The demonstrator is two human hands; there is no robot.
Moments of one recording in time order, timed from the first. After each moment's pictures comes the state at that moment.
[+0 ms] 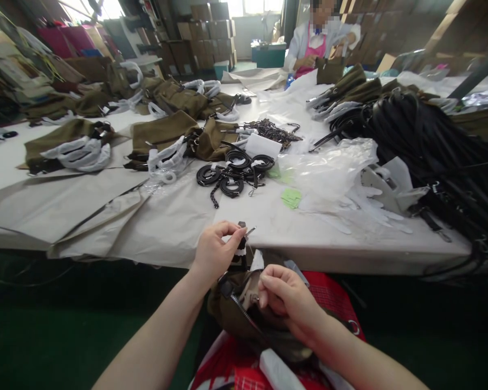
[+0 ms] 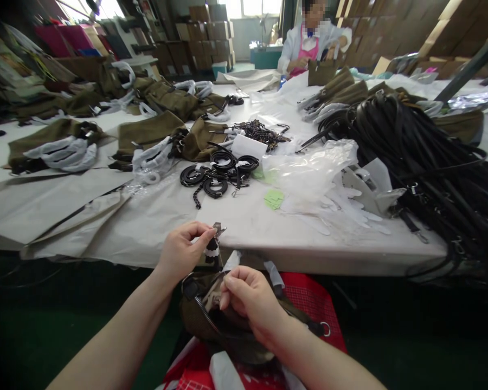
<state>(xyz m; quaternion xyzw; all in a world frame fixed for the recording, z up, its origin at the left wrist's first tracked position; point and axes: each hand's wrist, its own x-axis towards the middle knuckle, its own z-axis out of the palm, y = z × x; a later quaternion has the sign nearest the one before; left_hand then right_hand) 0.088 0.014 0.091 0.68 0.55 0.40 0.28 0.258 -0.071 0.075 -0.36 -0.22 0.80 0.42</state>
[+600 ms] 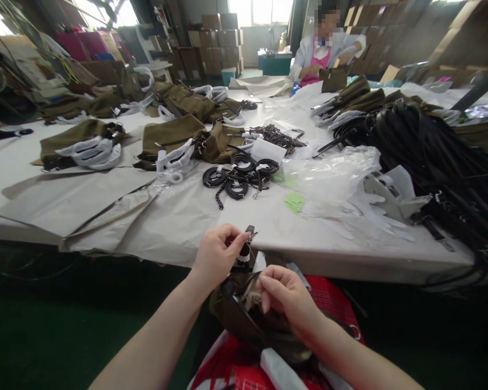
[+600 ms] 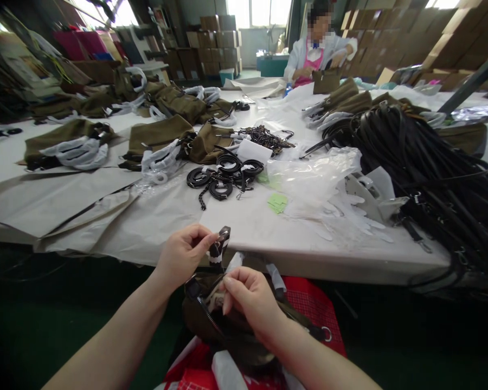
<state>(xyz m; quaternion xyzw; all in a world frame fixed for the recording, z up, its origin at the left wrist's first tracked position) 0.086 0.001 0.109 0.64 0.57 0.38 0.35 0.251 -0.070 0.075 -0.38 -0.28 0.78 0.41</state>
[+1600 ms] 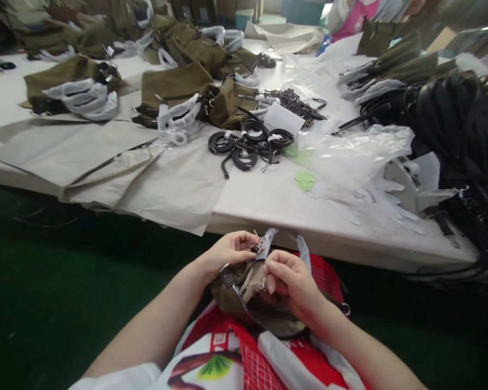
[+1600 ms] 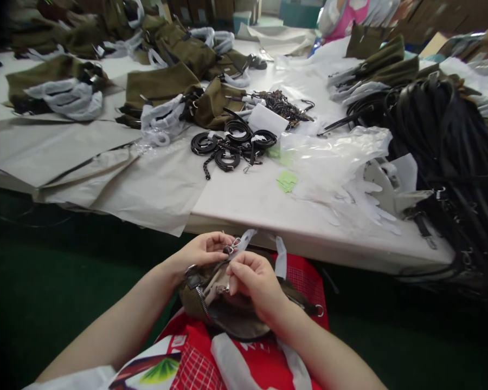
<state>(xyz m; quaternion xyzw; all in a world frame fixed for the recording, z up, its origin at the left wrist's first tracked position) 0.083 -0.039 0.030 0.40 0.45 0.32 0.73 0.263 -0.086 0.068 -0.42 -0.27 0.79 0.37</state>
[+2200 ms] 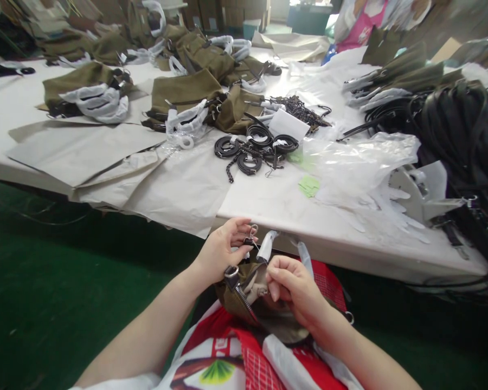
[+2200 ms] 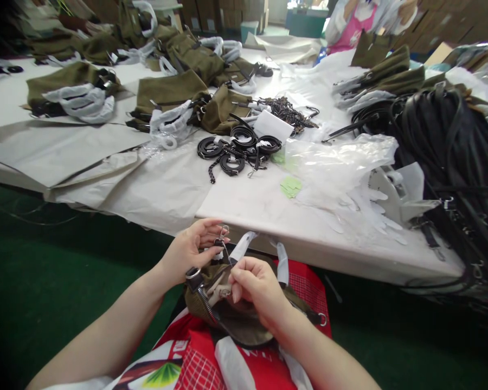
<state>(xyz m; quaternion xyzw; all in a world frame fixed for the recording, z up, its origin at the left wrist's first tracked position) 0.074 -0.043 0.069 0.56 0.51 0.39 0.53 0.261 -0.083 0.069 -0.43 -0.29 0.79 0.33</state>
